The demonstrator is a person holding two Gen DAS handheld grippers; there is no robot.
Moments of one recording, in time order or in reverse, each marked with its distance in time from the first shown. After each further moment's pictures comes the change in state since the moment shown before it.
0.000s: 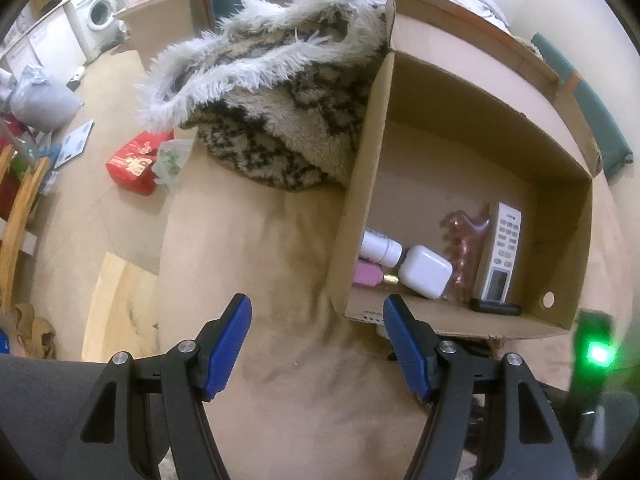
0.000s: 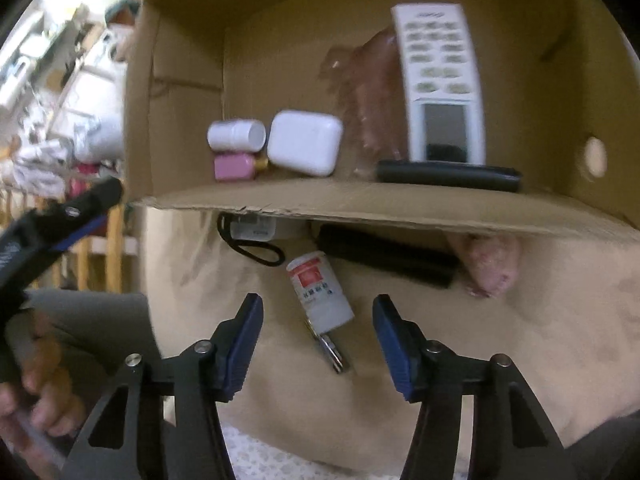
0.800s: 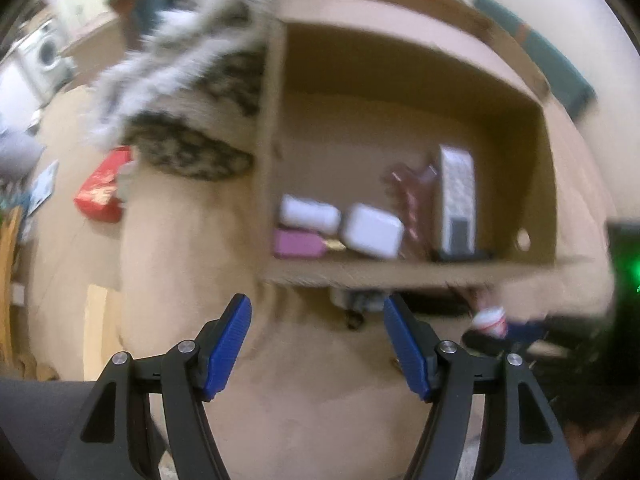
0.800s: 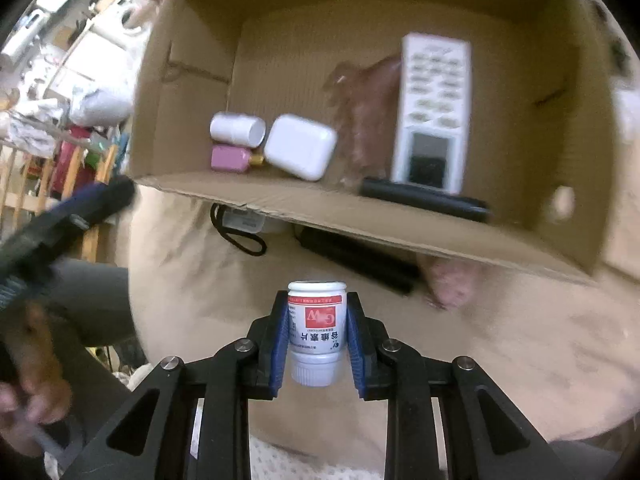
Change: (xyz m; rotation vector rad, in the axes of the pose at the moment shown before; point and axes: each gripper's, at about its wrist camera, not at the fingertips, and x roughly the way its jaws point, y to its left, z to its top) left arm 0.008 -0.047 -0.026 0.218 0.050 -0.085; right arm -0.045 -0.009 -0.011 -0.100 -0.035 -0.057
